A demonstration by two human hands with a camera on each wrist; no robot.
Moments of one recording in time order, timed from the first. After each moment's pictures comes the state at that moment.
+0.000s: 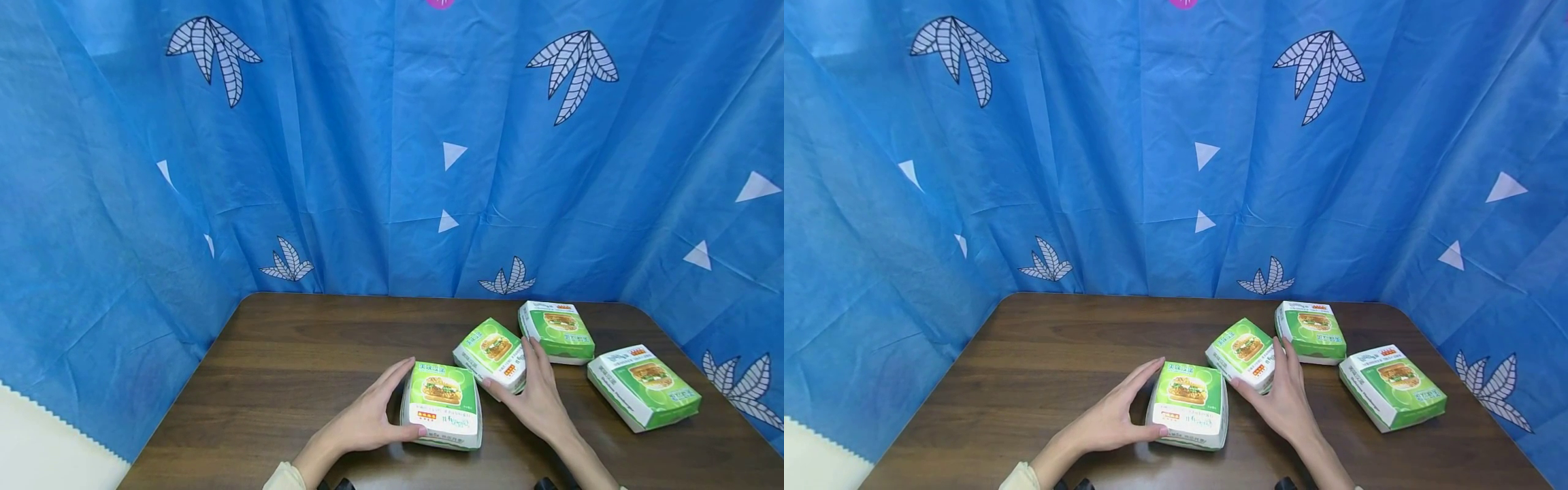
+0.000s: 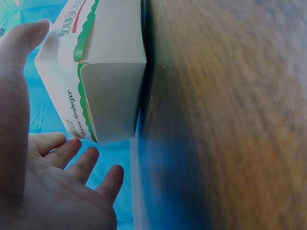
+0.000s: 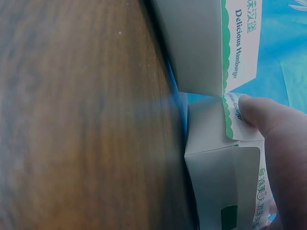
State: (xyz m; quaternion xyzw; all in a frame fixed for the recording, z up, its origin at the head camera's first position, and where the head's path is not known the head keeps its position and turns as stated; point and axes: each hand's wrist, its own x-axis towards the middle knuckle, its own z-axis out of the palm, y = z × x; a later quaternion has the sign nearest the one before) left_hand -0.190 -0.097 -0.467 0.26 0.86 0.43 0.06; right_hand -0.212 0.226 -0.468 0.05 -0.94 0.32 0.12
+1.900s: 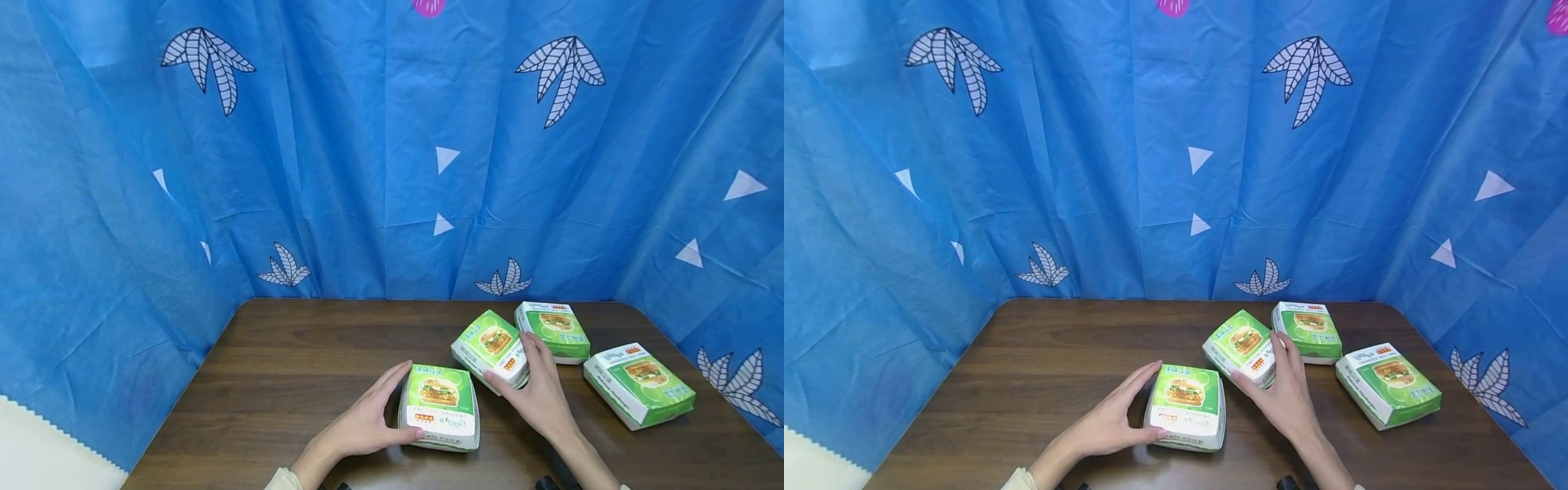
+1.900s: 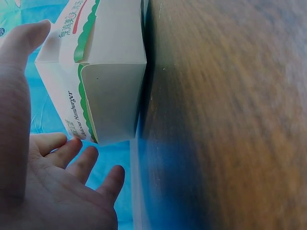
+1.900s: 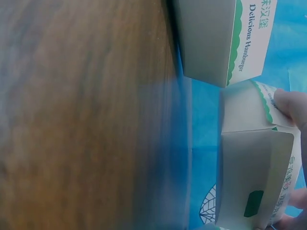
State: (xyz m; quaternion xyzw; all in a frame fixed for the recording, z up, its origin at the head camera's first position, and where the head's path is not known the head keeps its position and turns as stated) left_hand -0.190 -0.097 -0.469 0.26 0.86 0.43 0.06; right_hand -0.209 0.226 -0.454 0.04 -0.93 0.33 0.17
